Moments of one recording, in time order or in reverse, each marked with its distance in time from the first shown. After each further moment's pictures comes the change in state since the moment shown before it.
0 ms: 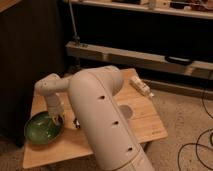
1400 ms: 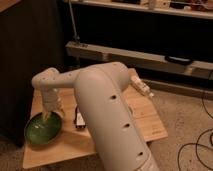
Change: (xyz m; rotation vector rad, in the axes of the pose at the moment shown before) arm -0.004 0.034 -0.084 -0.105 -0.161 -0.069
